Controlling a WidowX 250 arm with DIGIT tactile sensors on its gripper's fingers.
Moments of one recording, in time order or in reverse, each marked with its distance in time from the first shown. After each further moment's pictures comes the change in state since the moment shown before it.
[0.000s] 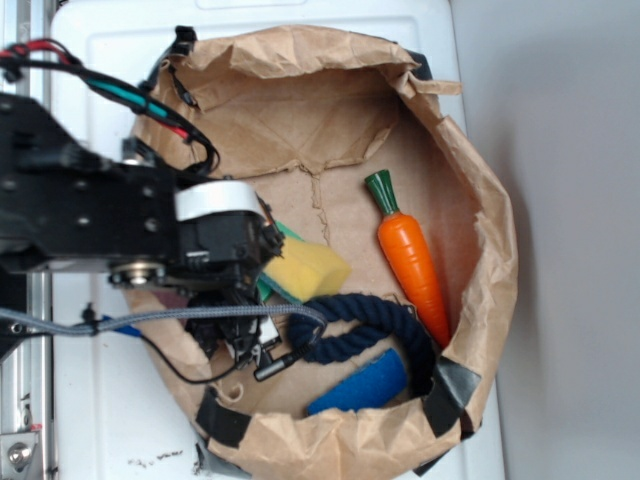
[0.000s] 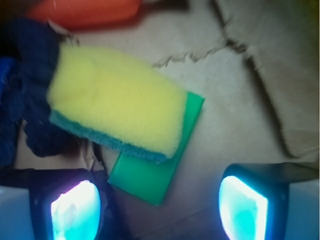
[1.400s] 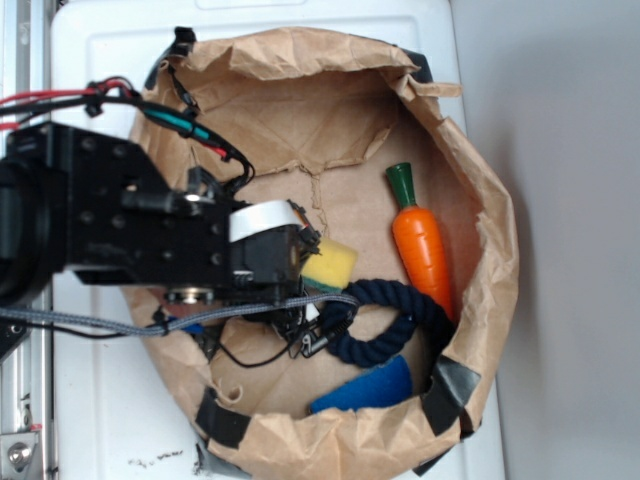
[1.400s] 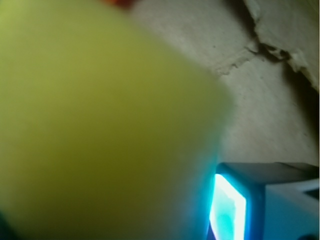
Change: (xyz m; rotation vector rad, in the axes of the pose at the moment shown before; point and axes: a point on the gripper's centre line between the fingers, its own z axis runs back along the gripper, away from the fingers) arm 0.019 -0.003 -0.027 0.050 -0.056 0.125
